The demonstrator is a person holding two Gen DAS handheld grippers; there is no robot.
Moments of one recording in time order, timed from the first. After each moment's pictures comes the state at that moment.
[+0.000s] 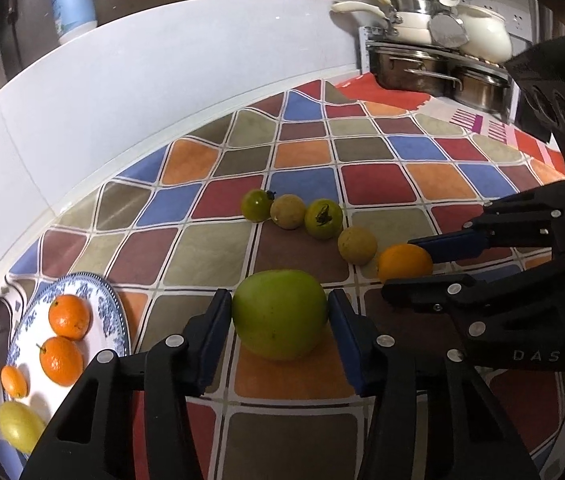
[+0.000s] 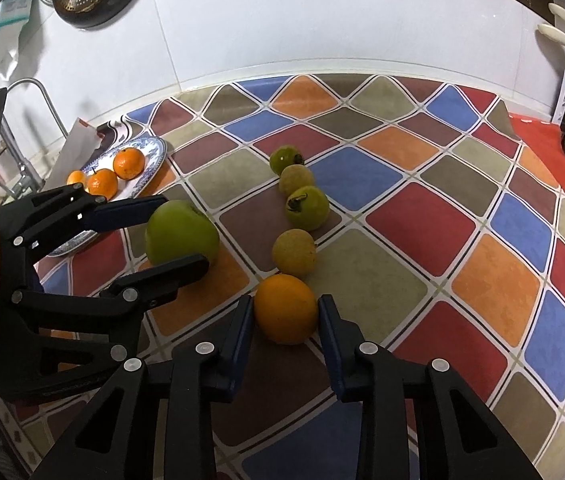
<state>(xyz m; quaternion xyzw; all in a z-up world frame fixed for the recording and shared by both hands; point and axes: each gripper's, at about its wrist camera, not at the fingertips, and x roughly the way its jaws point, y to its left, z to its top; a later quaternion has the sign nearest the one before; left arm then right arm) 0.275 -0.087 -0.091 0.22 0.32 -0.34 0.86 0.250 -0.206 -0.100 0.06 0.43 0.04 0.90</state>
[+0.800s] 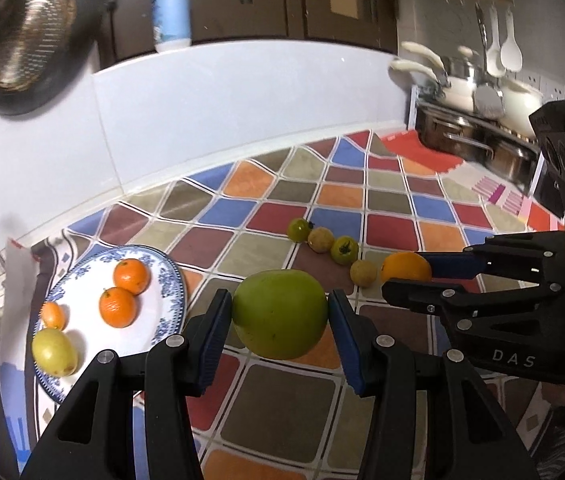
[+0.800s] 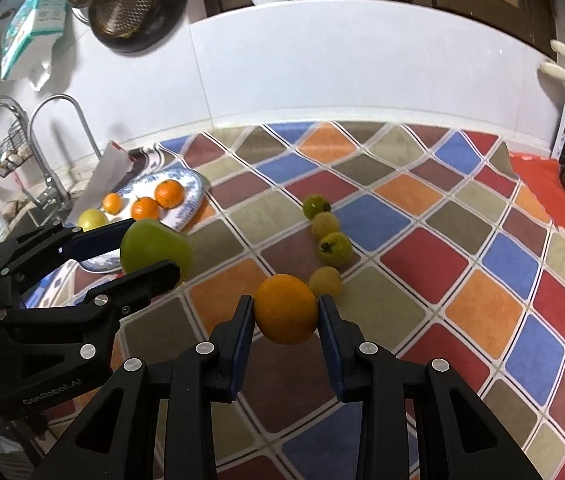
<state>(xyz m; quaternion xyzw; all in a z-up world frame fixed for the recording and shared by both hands) 0.234 -0.041 -0.041 0.12 0.30 -0.26 0.91 0.226 -0.190 -0.057 0.05 0.38 0.07 0.92</state>
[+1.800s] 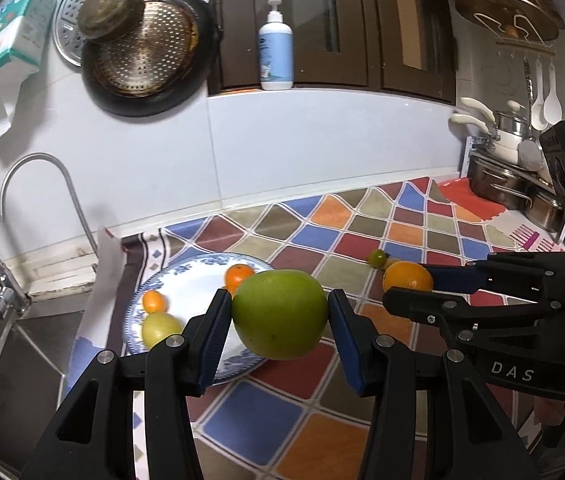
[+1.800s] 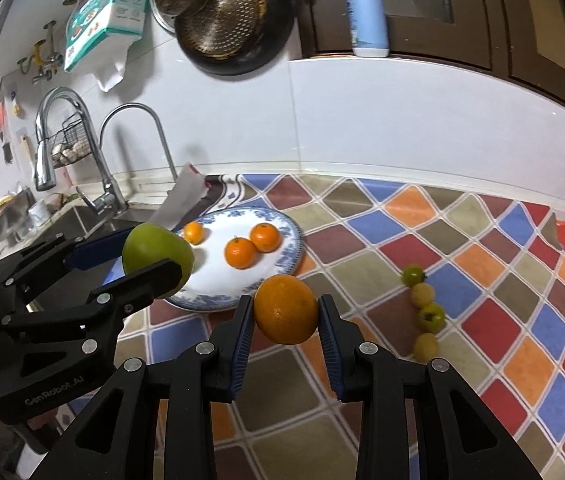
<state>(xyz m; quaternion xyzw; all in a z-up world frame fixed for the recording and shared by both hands) 0.212 0.050 0.000 0.08 0.26 -0.17 0.95 0.227 -0.110 -0.013 0.02 0.31 0.15 0.94</state>
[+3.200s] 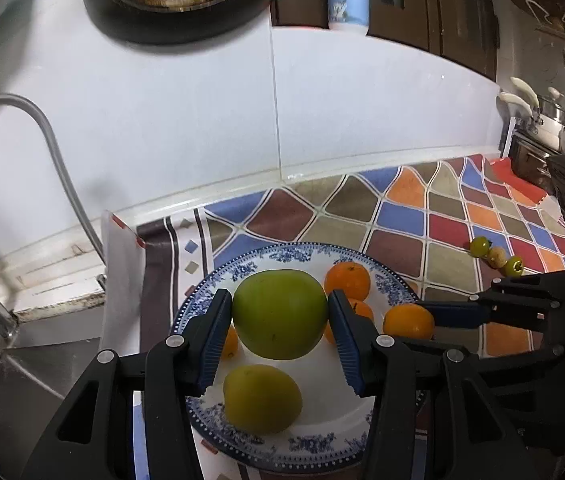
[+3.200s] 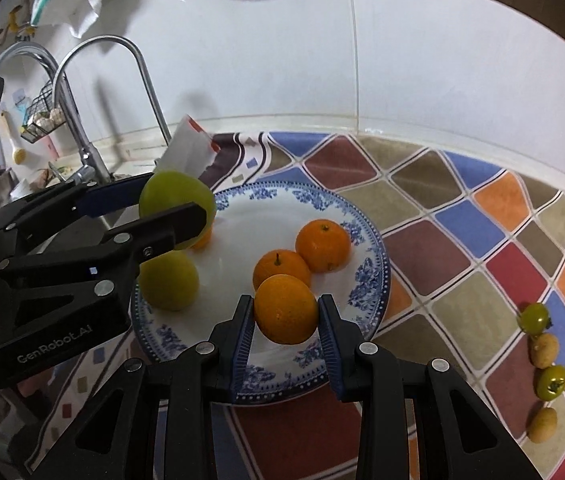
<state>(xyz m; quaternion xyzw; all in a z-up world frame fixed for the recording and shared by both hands) 0.353 0.119 -0.048 0.09 0.31 -0.18 0.93 0.350 -0.019 -0.067 0.01 0.39 0.17 0.90</state>
